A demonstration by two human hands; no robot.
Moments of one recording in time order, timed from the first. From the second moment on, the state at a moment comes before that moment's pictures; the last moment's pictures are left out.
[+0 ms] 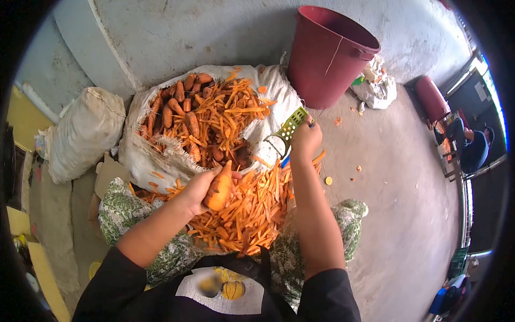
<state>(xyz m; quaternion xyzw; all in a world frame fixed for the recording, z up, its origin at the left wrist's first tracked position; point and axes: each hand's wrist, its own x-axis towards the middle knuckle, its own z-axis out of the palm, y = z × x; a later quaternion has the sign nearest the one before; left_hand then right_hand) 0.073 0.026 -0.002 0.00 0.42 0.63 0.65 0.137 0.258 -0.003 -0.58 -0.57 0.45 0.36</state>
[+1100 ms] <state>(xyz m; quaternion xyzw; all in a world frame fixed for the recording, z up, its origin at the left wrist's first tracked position) 0.105 0.036 0.006 0.06 0.53 0.60 0.59 0.152 0.281 -0.072 -0.61 -0.63 0.35 0.32</state>
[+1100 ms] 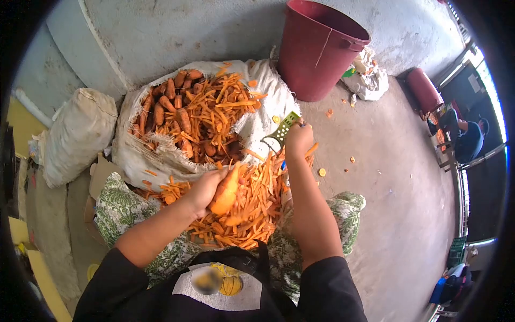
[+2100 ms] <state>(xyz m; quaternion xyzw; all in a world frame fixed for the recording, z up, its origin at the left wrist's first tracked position) 0.115 0.033 0.007 0.04 0.45 0.54 0.72 0.152 0.259 -0.065 -0.53 -0.66 0.35 0.41</state>
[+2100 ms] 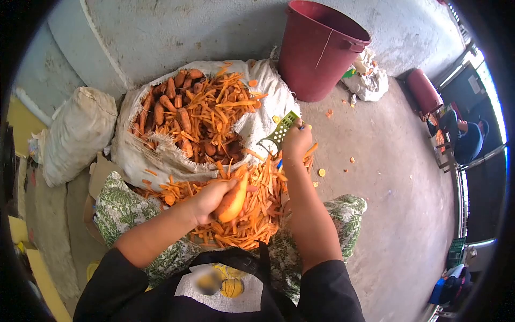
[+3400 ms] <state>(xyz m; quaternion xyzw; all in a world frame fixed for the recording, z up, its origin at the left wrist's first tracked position) 0.087 0.049 -0.011 -0.12 0.41 0.64 0.64 0.145 0.144 0.000 -0.44 -0.75 0.42 0.26</state>
